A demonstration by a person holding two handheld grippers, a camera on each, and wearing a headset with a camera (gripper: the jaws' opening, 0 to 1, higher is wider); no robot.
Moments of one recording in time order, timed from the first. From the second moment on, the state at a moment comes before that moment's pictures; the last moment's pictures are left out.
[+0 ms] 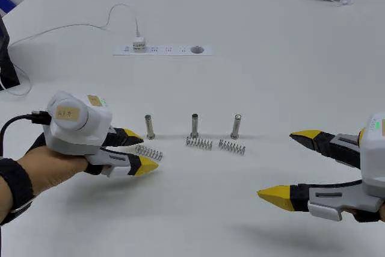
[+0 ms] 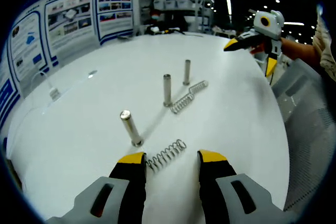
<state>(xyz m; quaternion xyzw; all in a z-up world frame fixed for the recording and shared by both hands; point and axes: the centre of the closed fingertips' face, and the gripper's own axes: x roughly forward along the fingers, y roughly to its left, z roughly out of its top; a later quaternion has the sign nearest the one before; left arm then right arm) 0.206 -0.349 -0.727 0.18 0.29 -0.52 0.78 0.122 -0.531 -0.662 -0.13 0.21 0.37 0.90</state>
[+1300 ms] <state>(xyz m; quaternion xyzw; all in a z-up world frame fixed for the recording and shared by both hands) 0.184 -0.344 -0.726 0.22 0.29 -0.52 0.78 0.125 -0.515 -0.661 -0.14 0.21 0.40 0.88</state>
